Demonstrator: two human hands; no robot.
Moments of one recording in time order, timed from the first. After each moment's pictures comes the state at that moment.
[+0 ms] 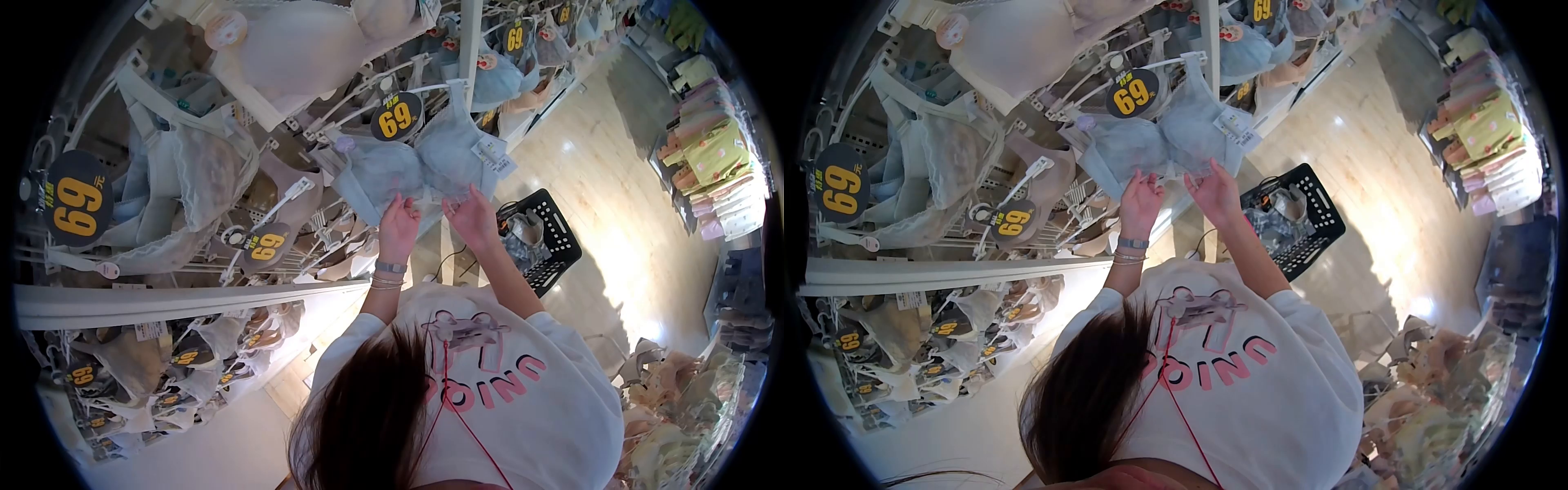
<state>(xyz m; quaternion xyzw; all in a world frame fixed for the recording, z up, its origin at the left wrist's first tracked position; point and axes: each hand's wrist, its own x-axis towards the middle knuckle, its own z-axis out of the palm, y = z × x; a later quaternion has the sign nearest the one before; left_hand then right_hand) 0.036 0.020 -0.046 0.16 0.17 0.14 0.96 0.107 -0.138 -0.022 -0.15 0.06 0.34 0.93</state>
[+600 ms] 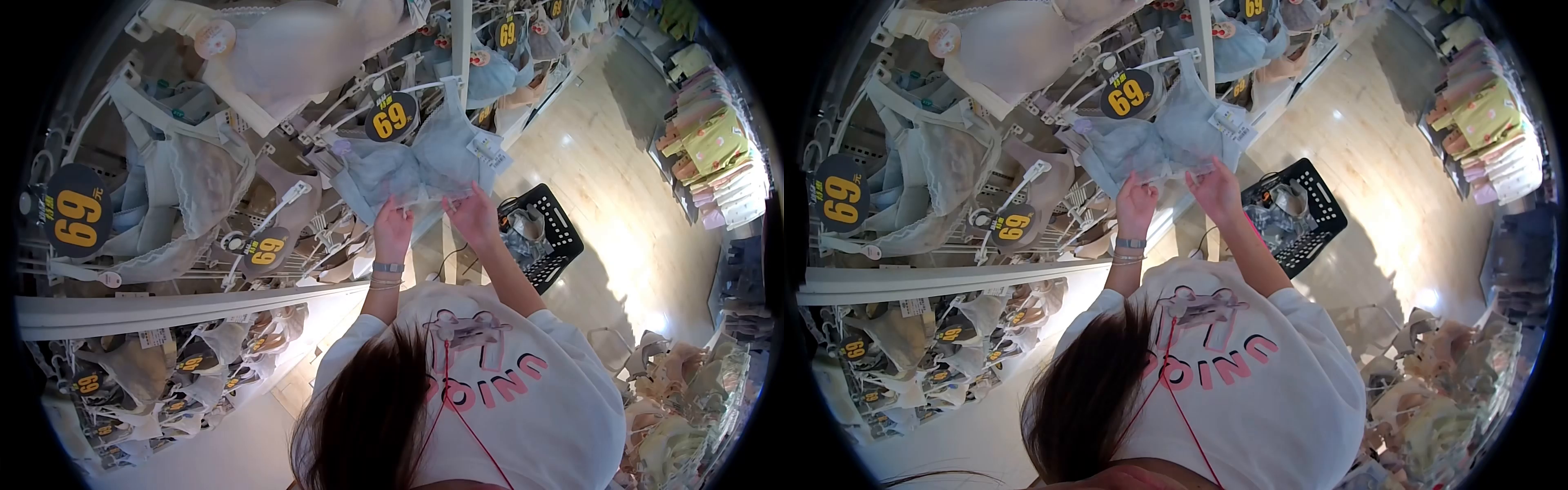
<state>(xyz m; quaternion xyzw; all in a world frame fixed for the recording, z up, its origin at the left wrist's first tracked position) 0.032 0.030 -0.054 0.18 0.18 0.14 0.96 0.110 -0.141 -0.030 -0.14 0.08 0.33 0.93</state>
